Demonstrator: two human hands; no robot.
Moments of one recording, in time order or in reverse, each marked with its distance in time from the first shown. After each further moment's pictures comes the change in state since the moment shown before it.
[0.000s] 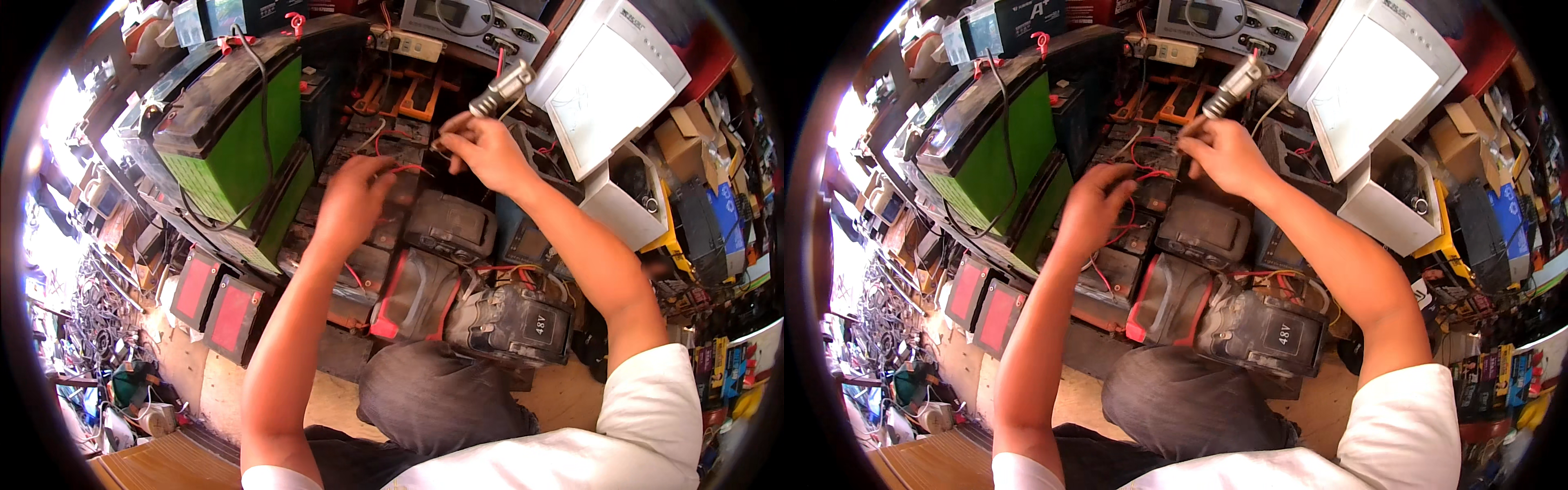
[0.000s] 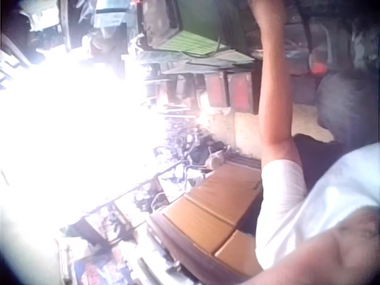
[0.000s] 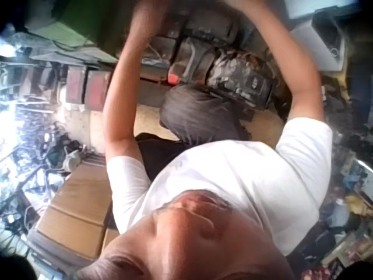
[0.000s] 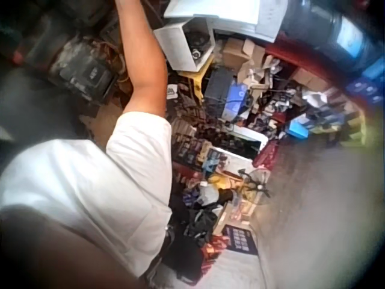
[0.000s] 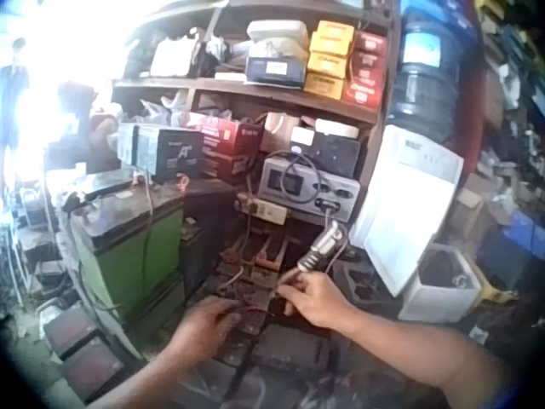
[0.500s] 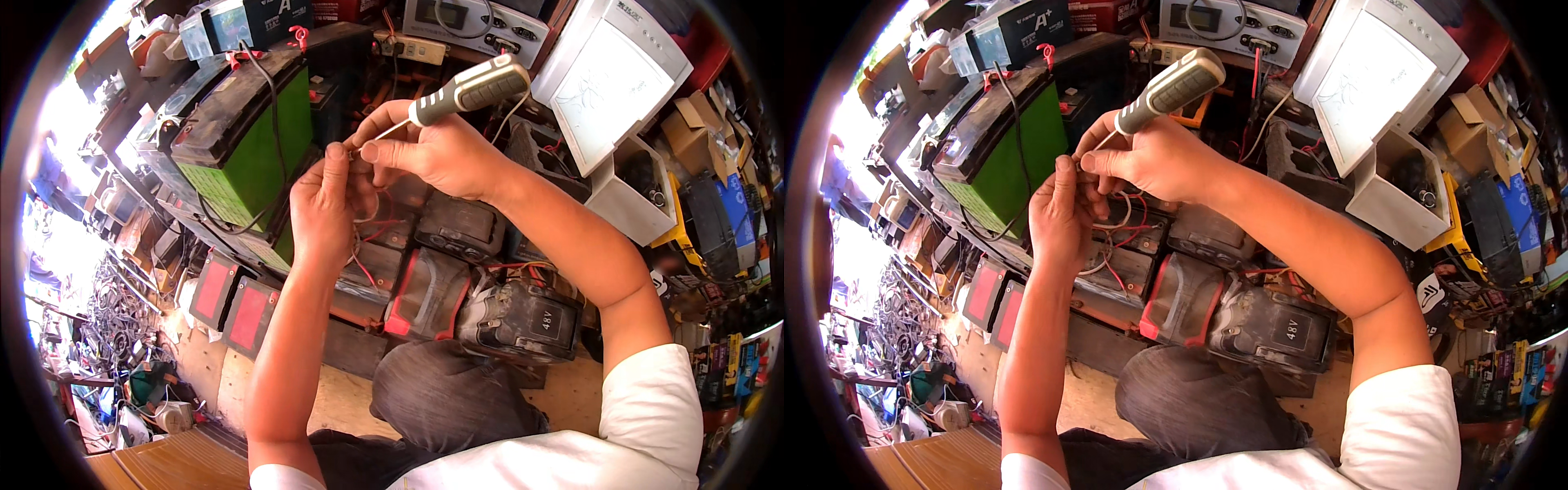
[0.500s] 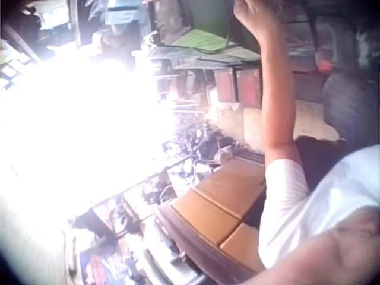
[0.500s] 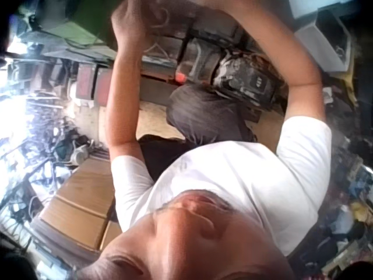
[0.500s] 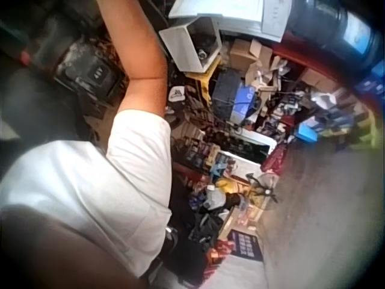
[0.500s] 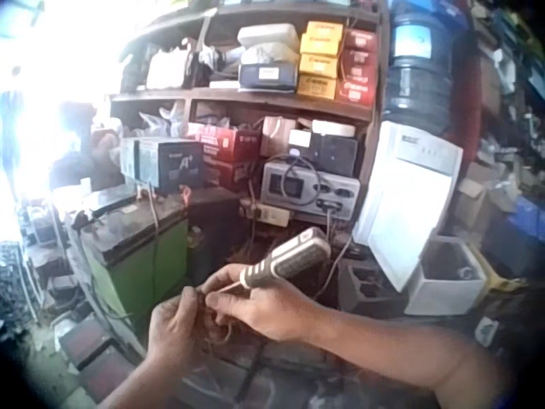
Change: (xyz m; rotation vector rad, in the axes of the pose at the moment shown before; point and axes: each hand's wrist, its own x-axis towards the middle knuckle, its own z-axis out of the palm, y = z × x) left_hand -0.014 0.052 -0.034 -0.801 0.170 -0.247; right_hand 0.002 -0.087 0.049 0.280 -0.310 -0.130
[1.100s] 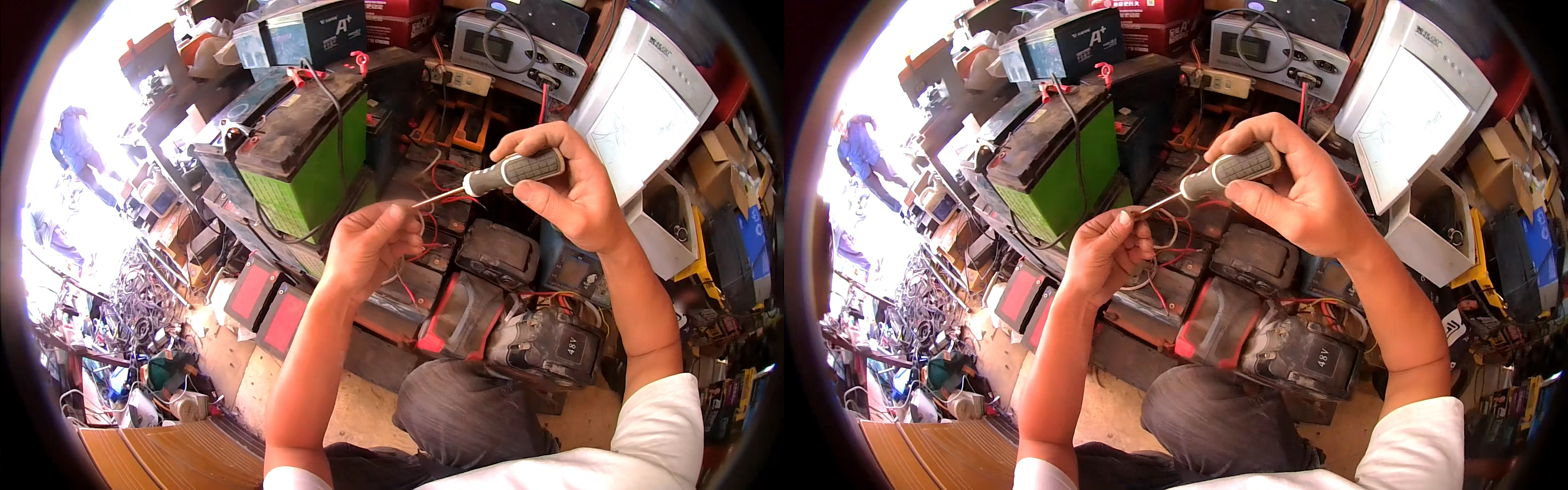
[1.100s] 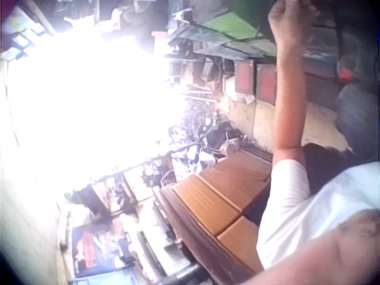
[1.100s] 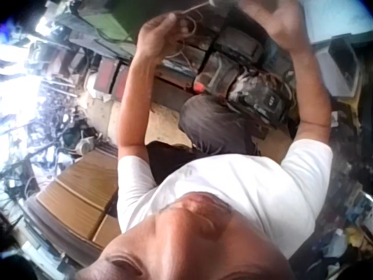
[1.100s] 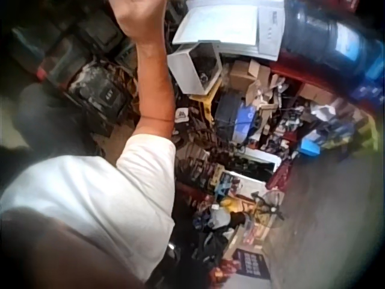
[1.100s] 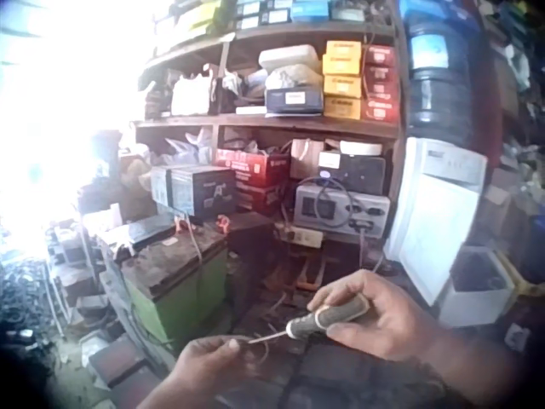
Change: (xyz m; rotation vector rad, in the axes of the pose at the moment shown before) left_hand -0.014 0.007 -0.038 -0.163 -0.176 -0.244; right_hand -0.058 -0.033 -0.034 -0.189 0.148 -0.365
